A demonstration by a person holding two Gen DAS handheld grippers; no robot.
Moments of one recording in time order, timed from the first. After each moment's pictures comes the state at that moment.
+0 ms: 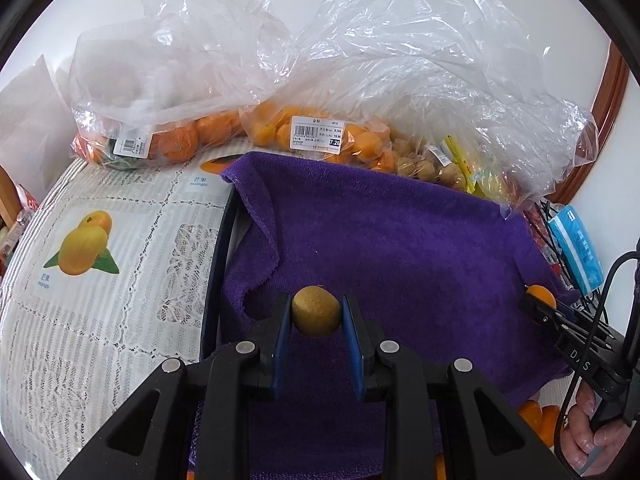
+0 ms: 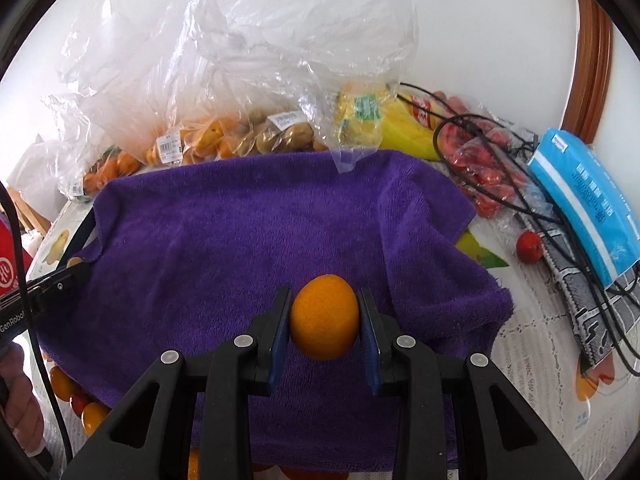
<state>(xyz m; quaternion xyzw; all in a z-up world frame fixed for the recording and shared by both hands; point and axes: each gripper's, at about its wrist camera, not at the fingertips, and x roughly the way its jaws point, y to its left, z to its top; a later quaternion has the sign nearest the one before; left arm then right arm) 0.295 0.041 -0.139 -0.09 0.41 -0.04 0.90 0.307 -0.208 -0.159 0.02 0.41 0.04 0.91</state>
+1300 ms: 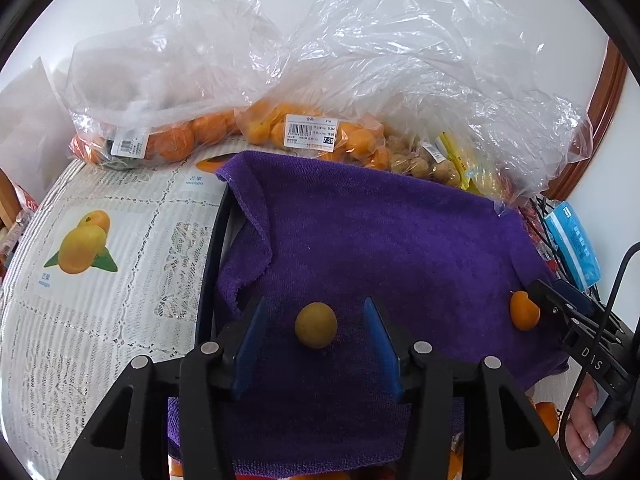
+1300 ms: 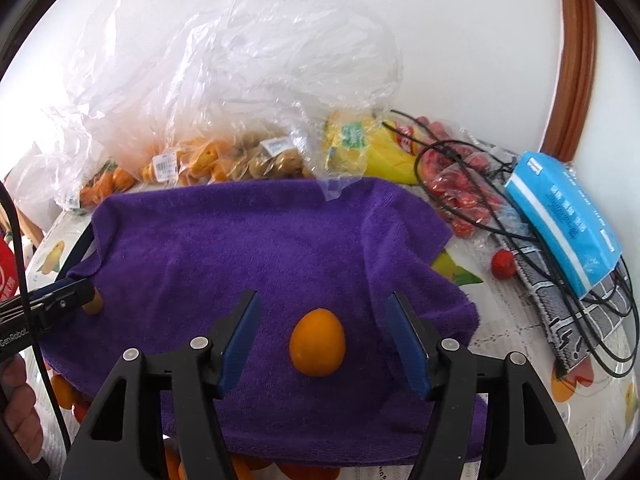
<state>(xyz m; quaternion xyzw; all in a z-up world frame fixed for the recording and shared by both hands) 0.291 0.040 -0.135 -0.09 0.41 -0.04 0.91 0.294 -0.209 -0.142 0.00 0.37 0.02 0.93</state>
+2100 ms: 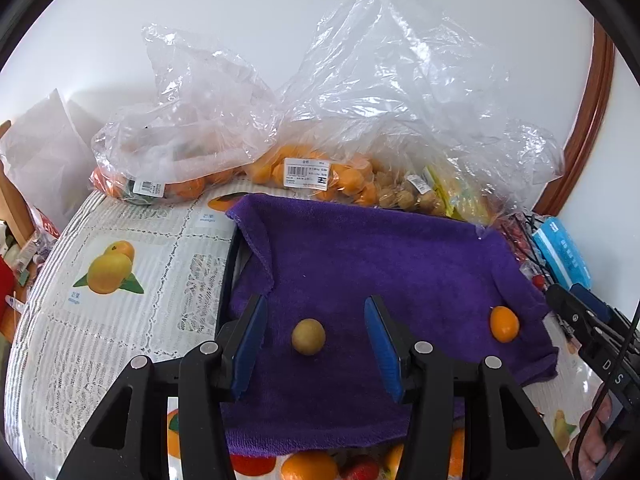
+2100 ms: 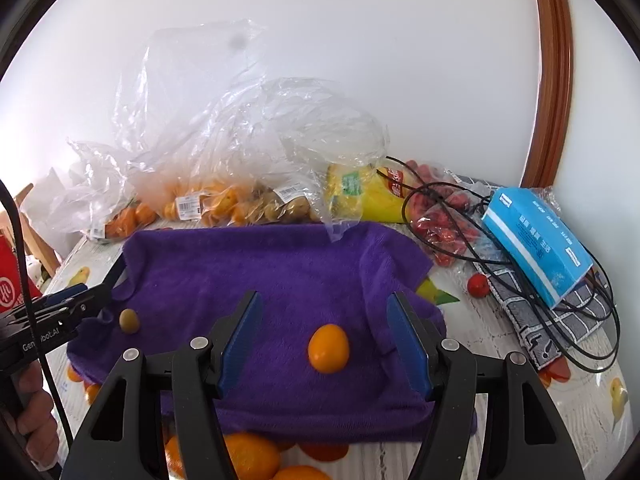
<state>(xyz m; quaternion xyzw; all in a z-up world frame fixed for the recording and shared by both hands) 0.269 0.038 -0.103 -0.08 0.37 -0.03 0.92 0.254 -0.203 -0.099 0.01 0.32 0.01 0.95</state>
